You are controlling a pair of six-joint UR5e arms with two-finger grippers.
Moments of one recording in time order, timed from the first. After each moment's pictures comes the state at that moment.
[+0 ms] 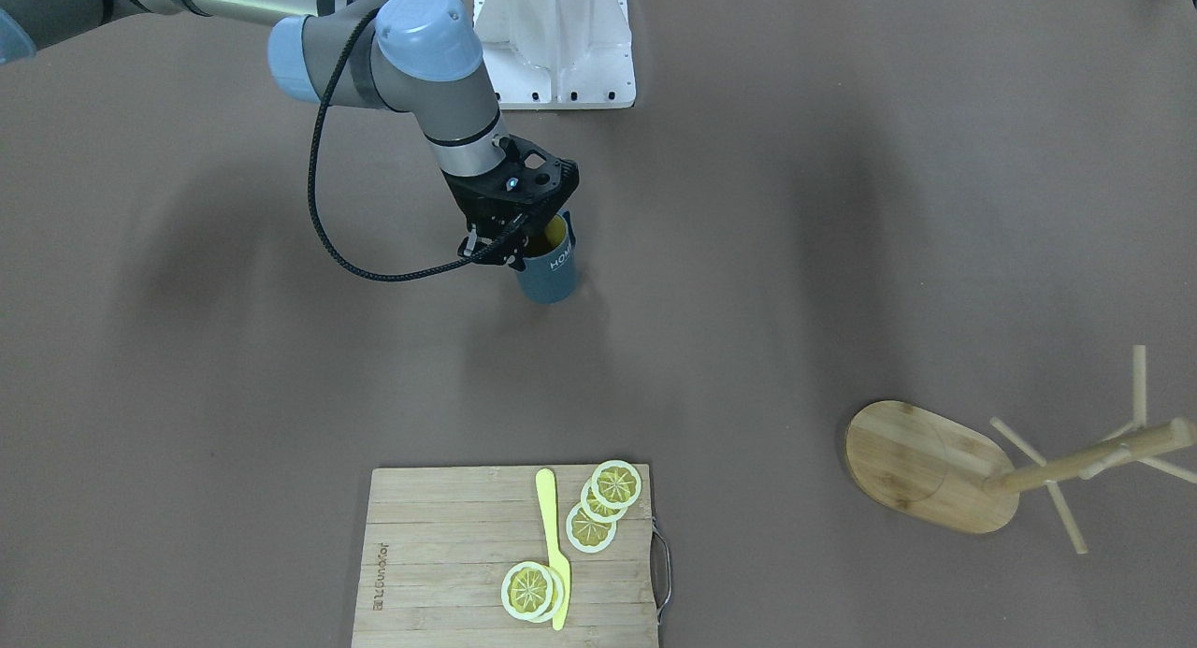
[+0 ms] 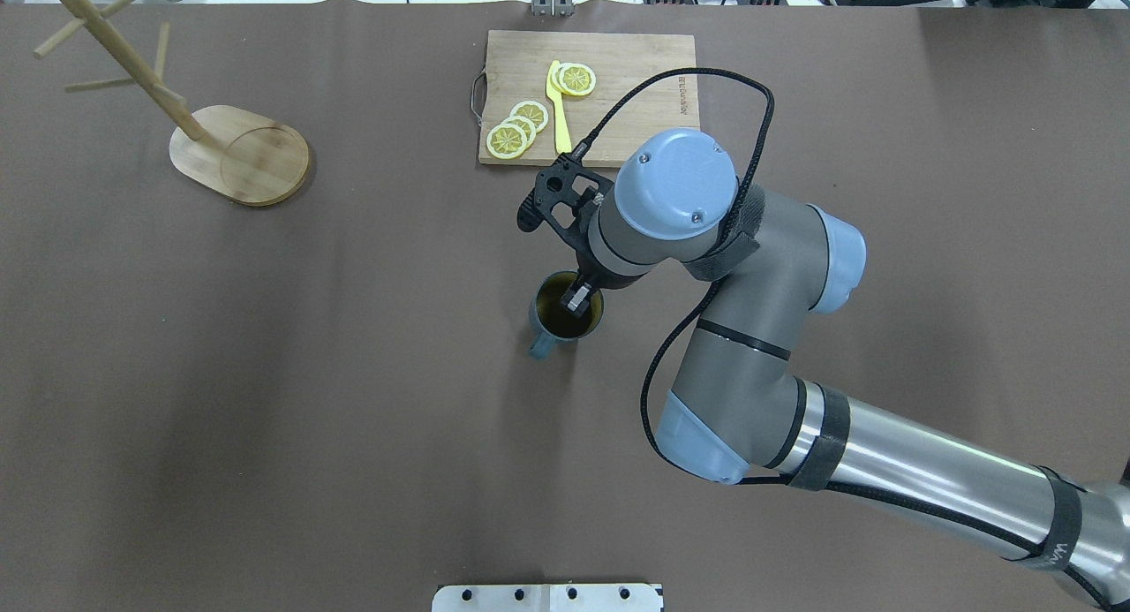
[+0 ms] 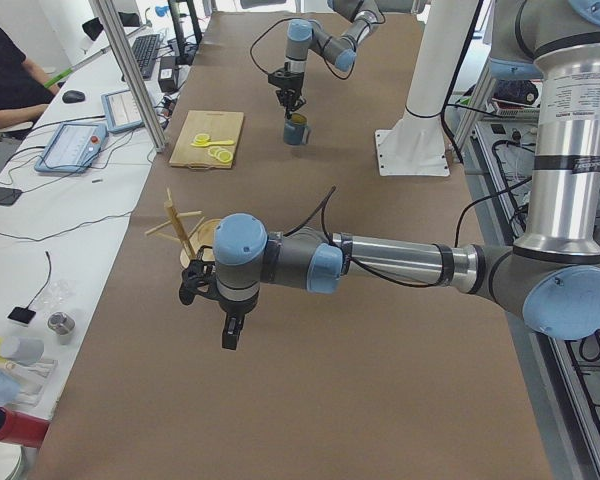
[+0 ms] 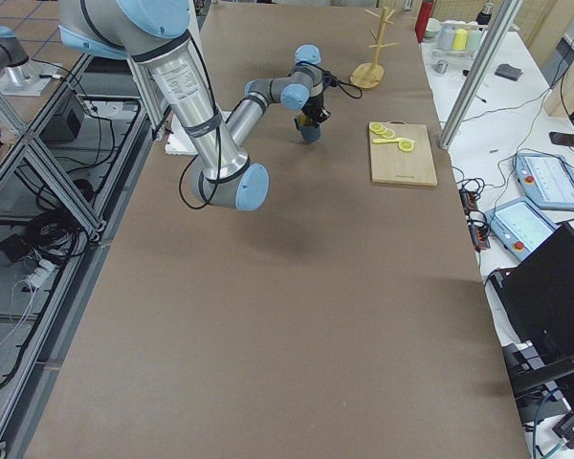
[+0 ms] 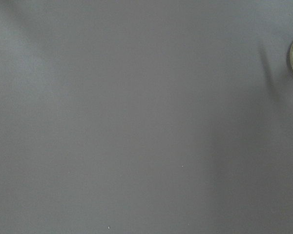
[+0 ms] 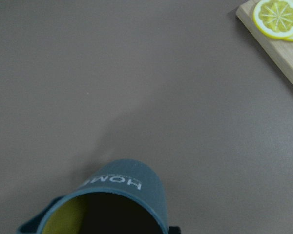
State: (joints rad) left arm -1.63 -1.57 -1.66 -1.65 -2.33 0.00; right arm 0.53 -0.87 1.67 -1.44 1.84 0.27
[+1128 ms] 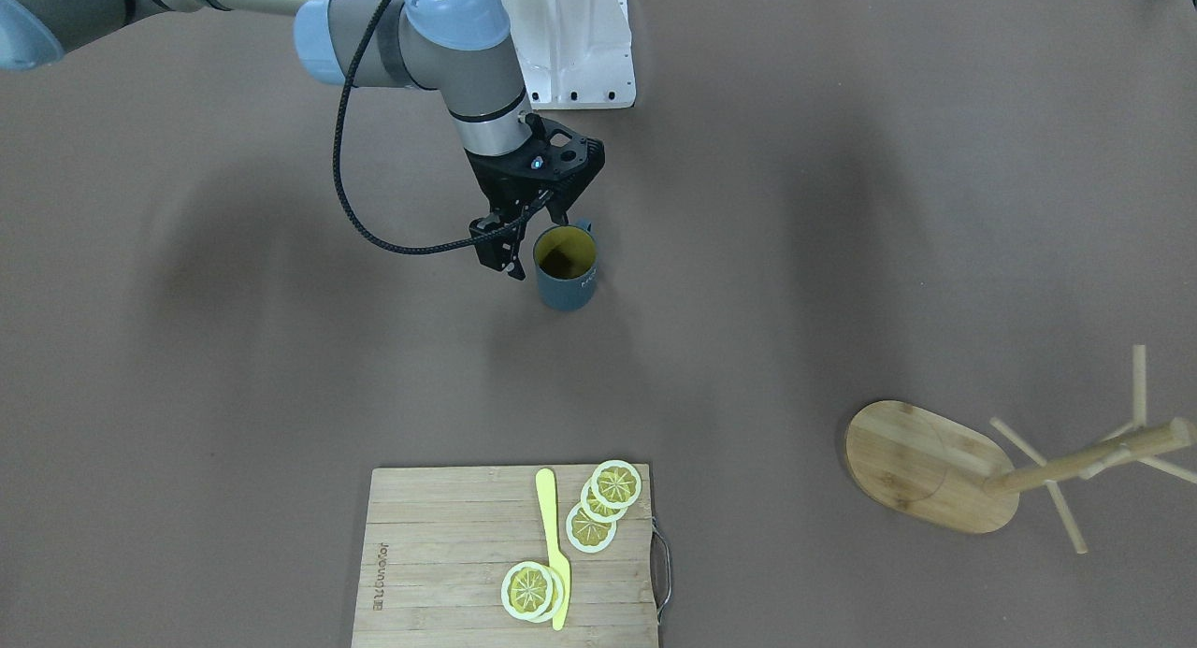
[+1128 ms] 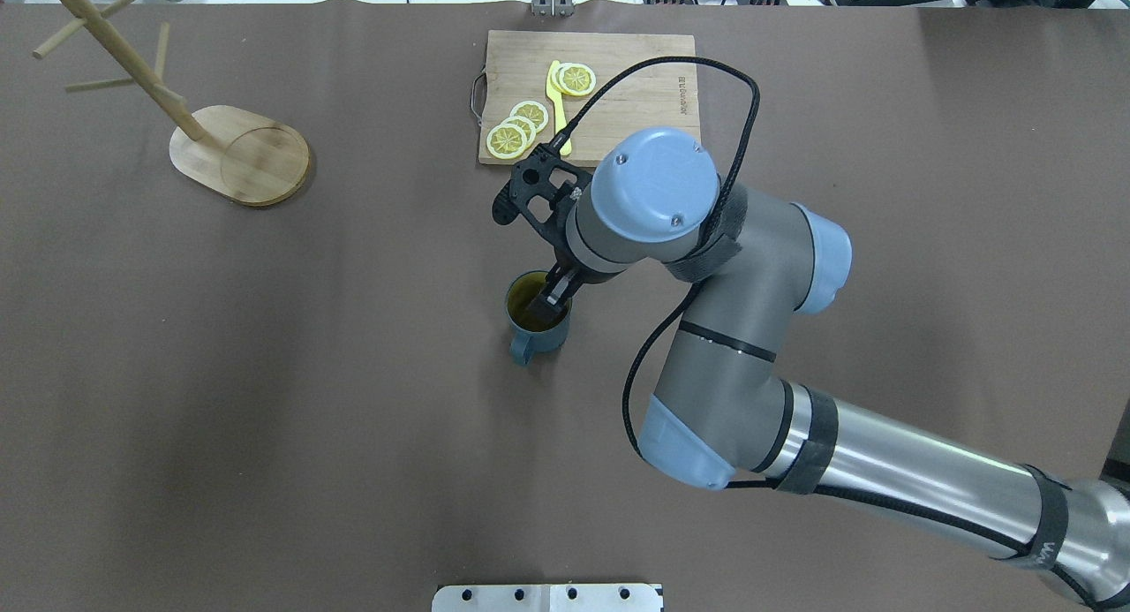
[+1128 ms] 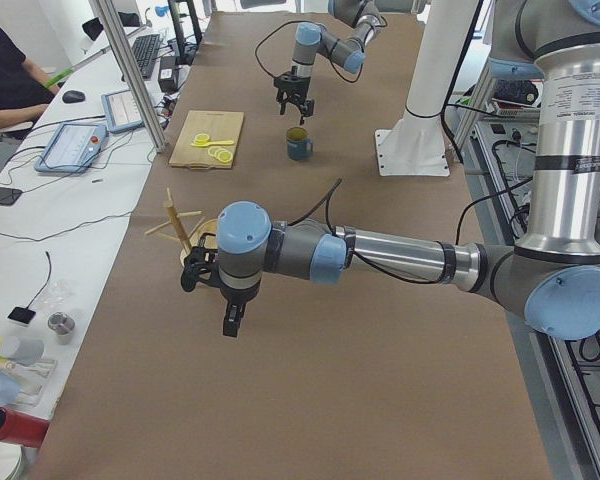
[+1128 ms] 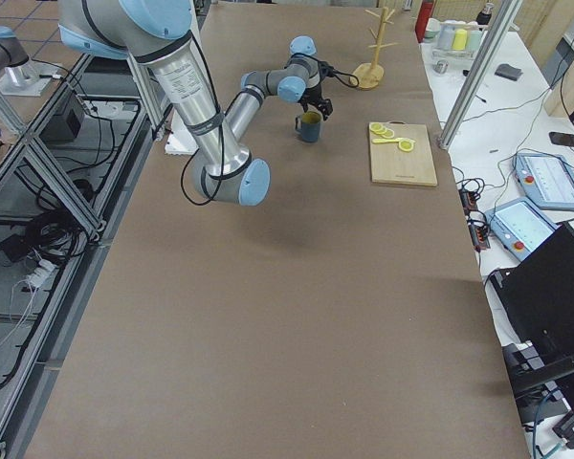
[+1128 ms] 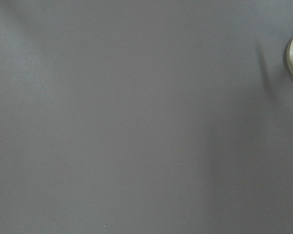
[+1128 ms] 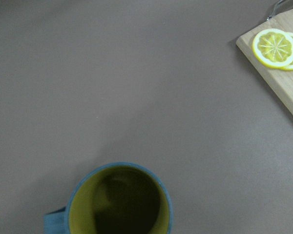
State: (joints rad) left arm -1.63 -1.57 -1.75 -1.63 -2.38 -0.03; right arm 0.56 -0.84 1.69 -1.45 1.85 0.29
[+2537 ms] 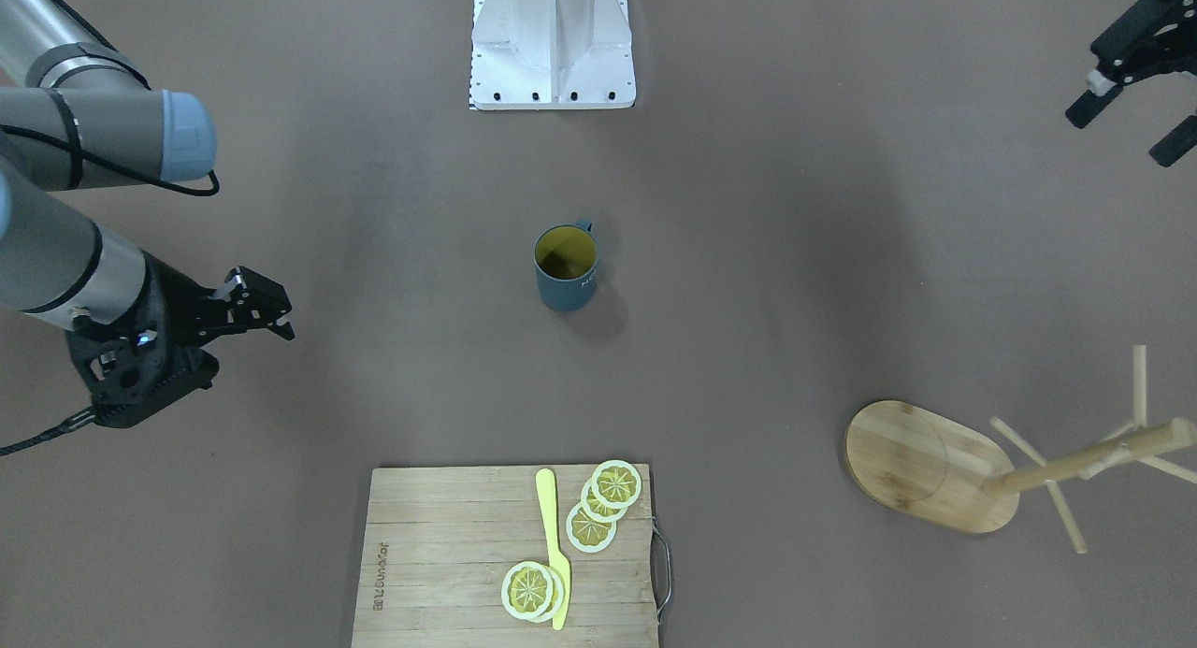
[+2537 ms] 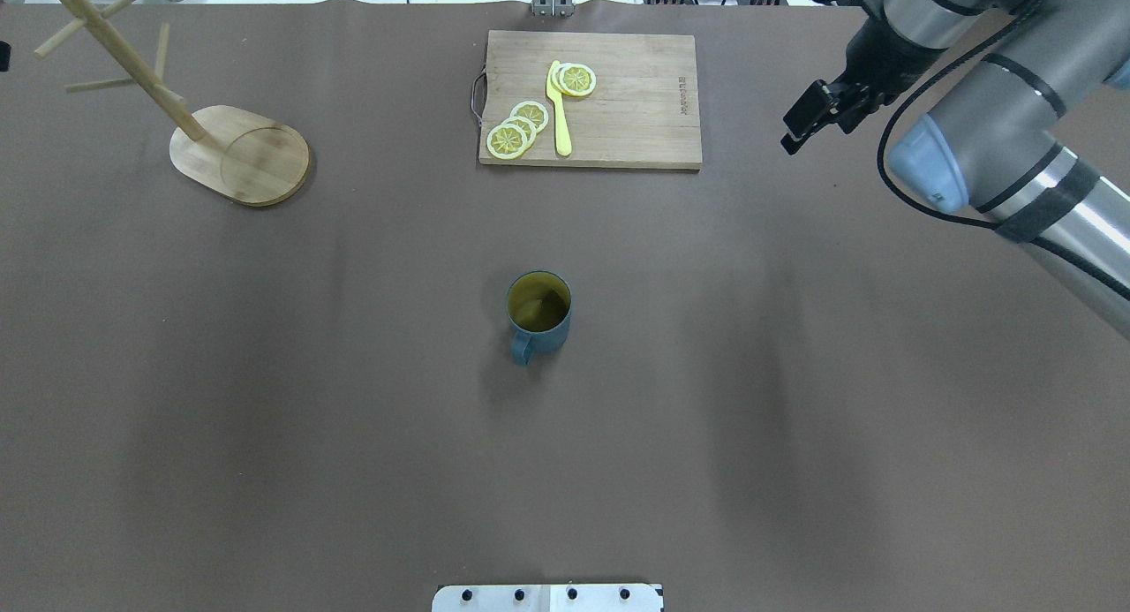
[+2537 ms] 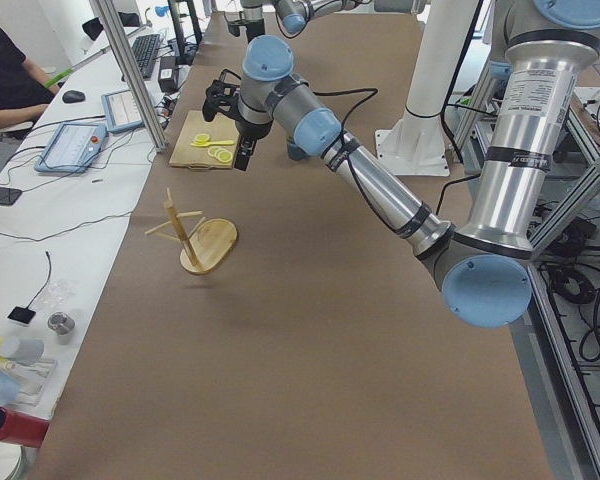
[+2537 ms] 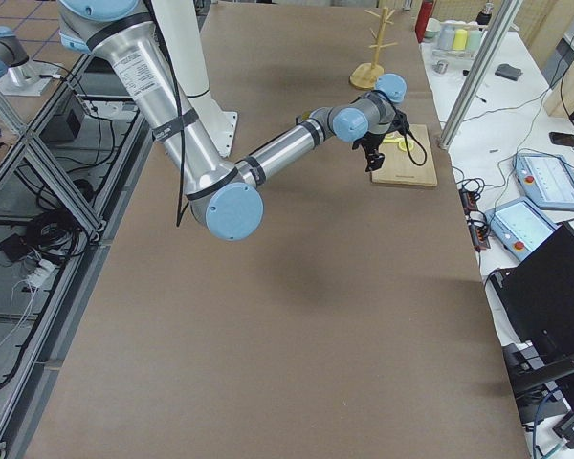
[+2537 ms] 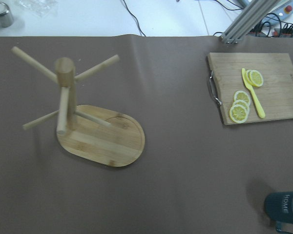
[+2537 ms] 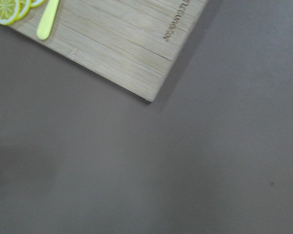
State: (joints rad) left arm -1.35 -1.77 -2.09 -1.76 -2.51 -0.63; right arm 1.08 -1.03 1.57 -1.58 2.42 0.29
